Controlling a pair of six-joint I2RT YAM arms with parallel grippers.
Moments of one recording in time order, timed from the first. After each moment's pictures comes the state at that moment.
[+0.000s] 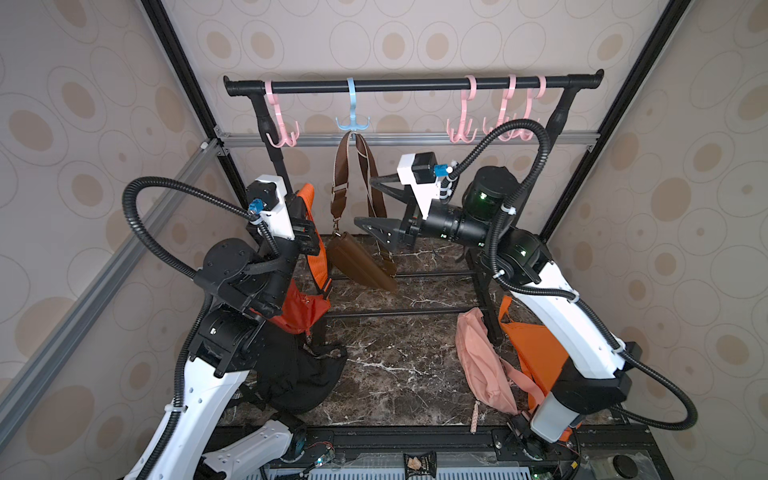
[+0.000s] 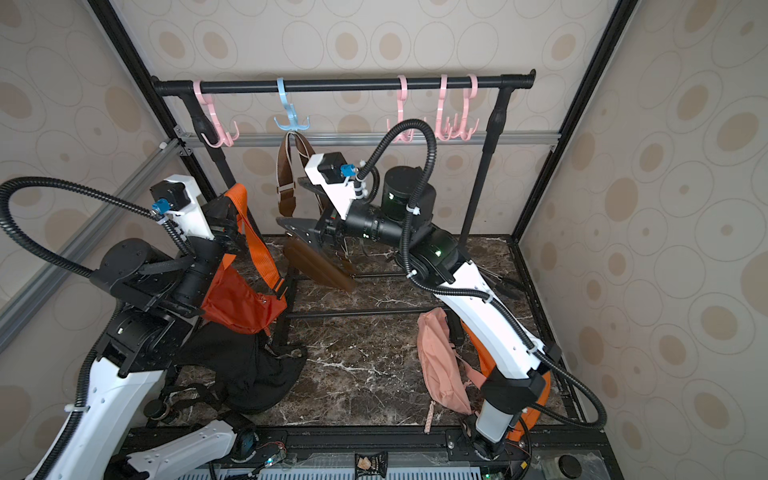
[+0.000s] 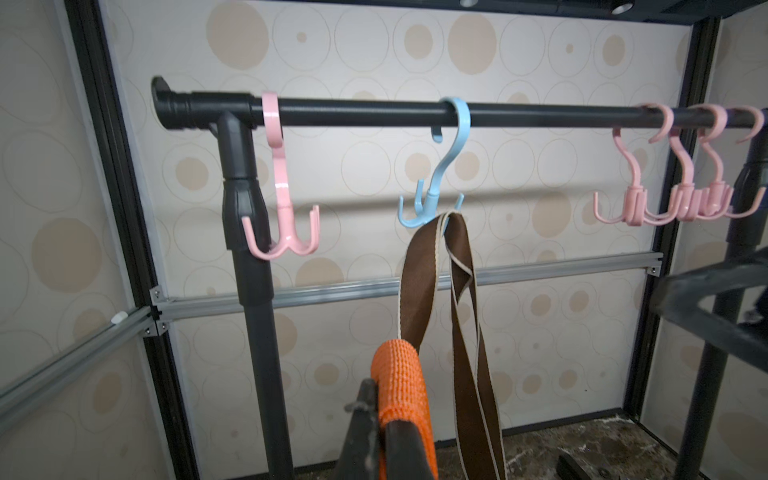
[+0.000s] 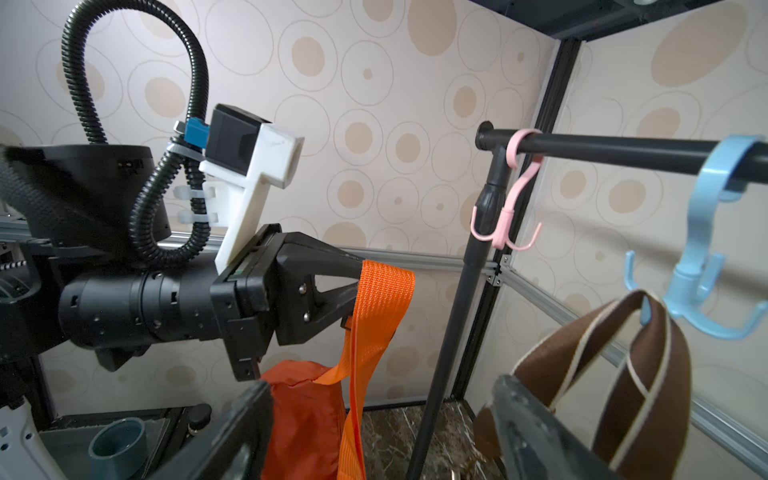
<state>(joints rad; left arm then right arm) -0.49 1.01 1.53 -0.23 -0.31 0.13 0.85 1.77 2.32 -0.37 -0.51 -0.14</state>
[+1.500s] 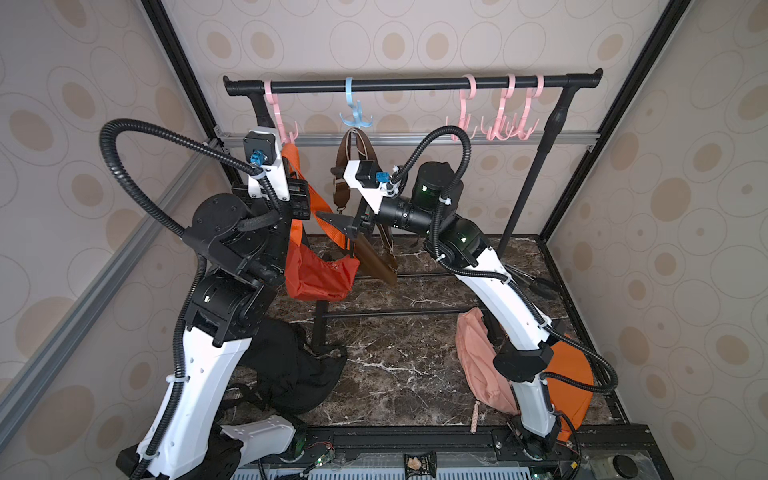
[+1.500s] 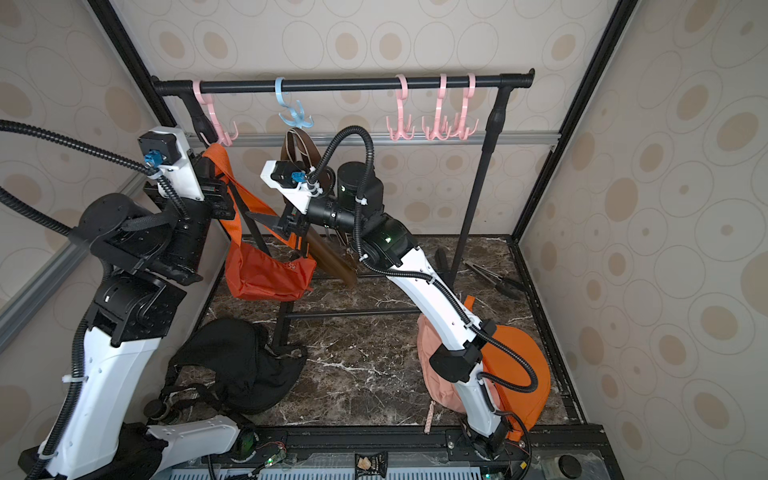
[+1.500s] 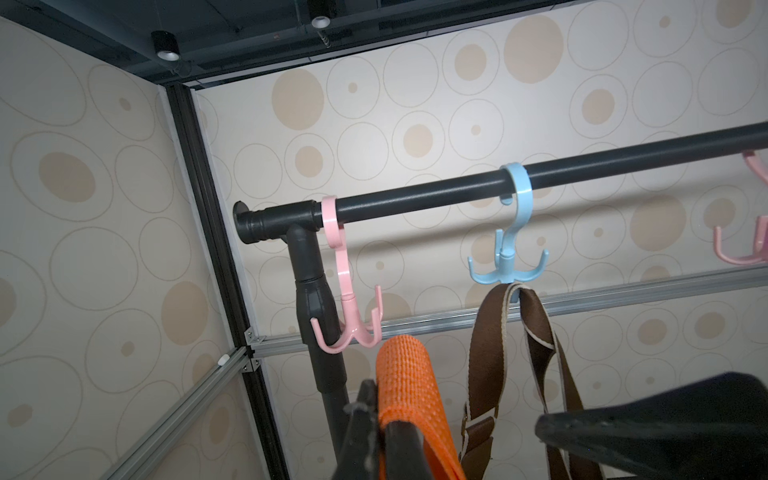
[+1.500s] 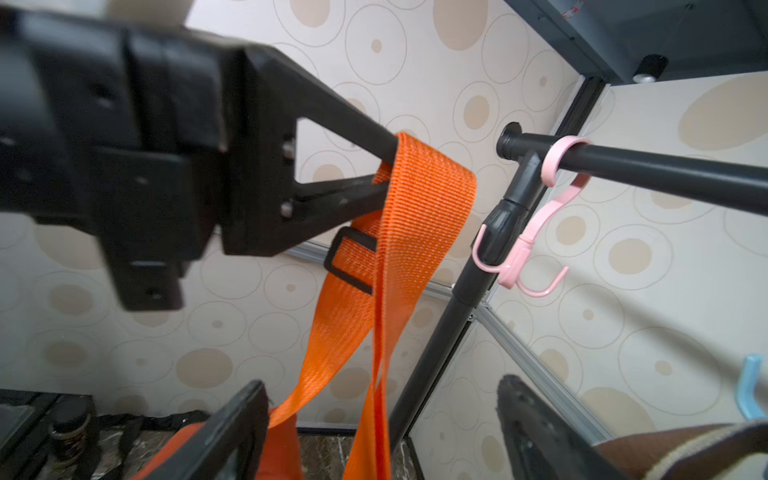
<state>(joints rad) -0.49 1.20 1.87 -0.34 -0.45 0.31 0.86 2.12 2.67 -0.34 -0.46 -0.36</state>
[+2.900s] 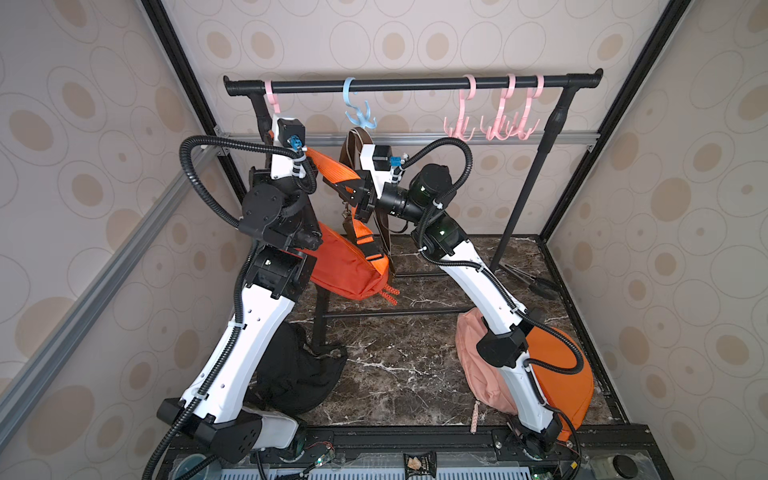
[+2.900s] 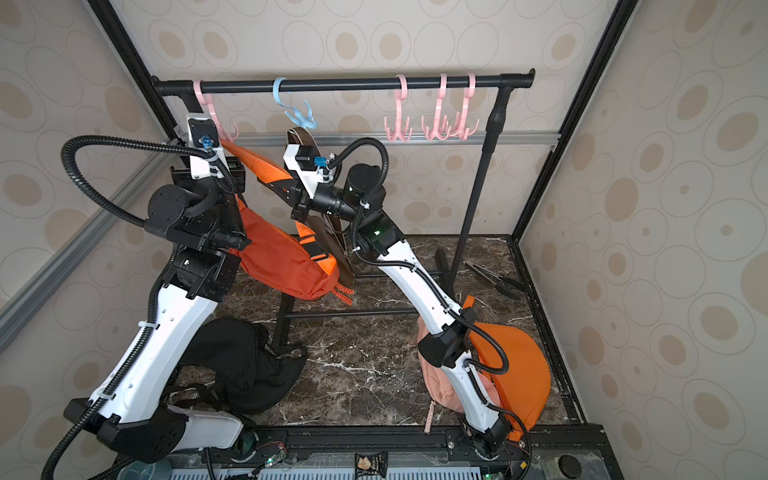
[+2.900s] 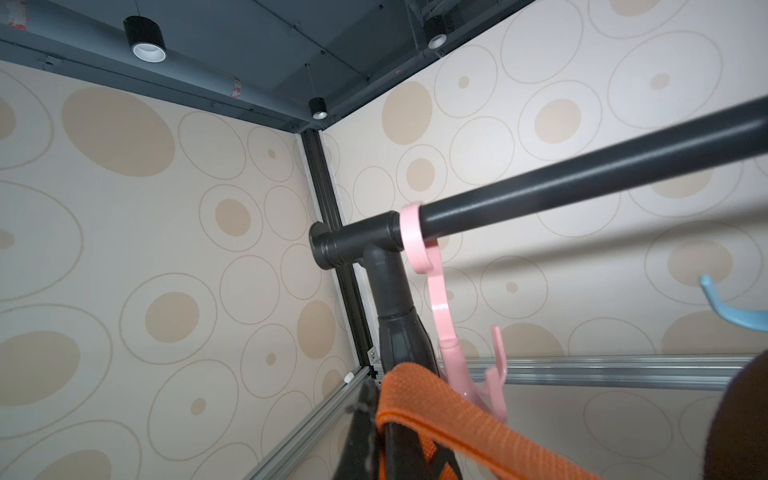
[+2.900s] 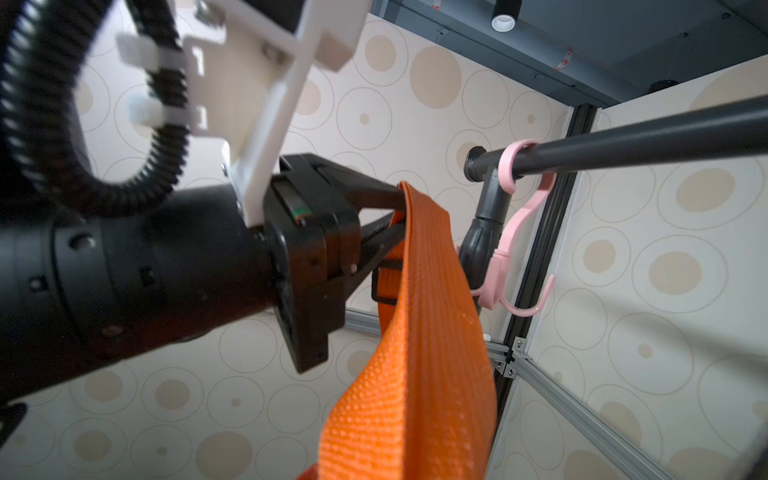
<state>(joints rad) -0.40 1.37 1.76 0.25 -0.76 0.71 0.77 2.28 2.75 0.02 -0.68 0.00</state>
